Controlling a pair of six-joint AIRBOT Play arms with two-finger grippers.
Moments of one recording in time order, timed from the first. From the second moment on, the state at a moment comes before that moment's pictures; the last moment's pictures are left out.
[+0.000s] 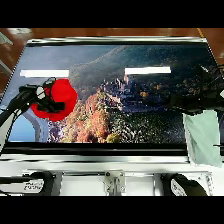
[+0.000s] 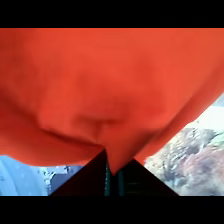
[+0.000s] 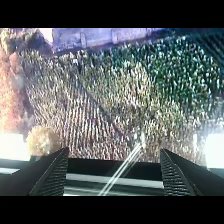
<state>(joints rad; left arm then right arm) -0.08 -1.48 1.15 1.62 -1.07 -1.70 -0.10 -1.00 1.14 -1.23 1.37 1.56</state>
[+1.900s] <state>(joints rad) -0.48 -0.92 0.56 0.95 -1.04 -1.85 -0.10 -1.06 0.93 -1.21 1.32 1.41</state>
